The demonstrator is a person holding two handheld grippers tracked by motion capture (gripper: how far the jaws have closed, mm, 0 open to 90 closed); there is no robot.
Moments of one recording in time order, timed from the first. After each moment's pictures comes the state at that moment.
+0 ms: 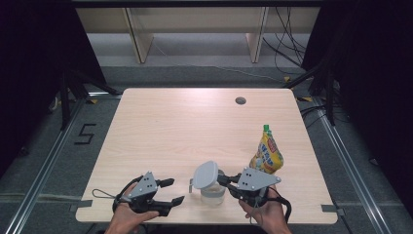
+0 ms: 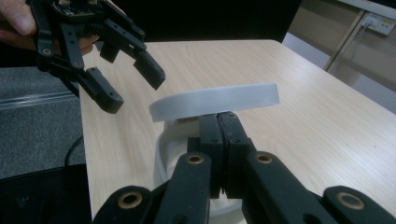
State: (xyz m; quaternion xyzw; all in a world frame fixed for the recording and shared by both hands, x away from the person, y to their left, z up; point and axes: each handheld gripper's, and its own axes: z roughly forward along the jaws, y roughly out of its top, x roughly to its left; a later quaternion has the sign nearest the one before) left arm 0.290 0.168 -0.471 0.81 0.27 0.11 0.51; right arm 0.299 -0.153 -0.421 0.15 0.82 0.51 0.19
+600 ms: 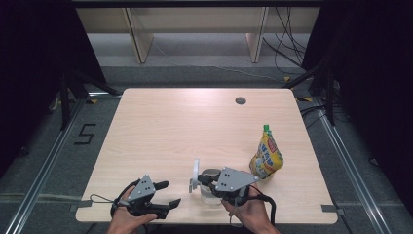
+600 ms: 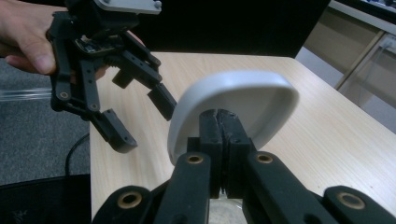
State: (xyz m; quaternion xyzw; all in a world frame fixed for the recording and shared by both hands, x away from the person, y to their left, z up) left arm 0.290 0.173 -0.486 0.81 0.30 0.12 0.49; right arm 0.299 -0.110 -0.415 0.11 0.83 0.51 0.19
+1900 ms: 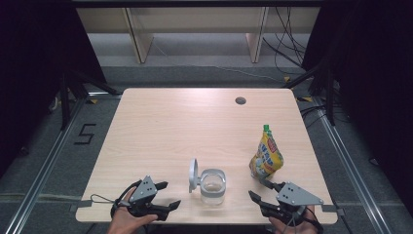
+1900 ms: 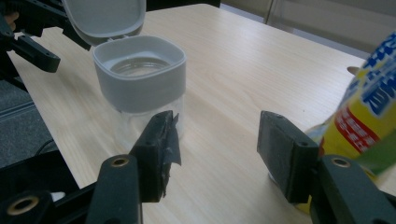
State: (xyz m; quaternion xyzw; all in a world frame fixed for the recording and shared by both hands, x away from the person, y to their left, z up) left arm 0.289 0.172 -0.487 0.82 0.30 0.12 0.47; right arm 0.261 -0.241 -0.451 0.30 0.79 0.49 0.23
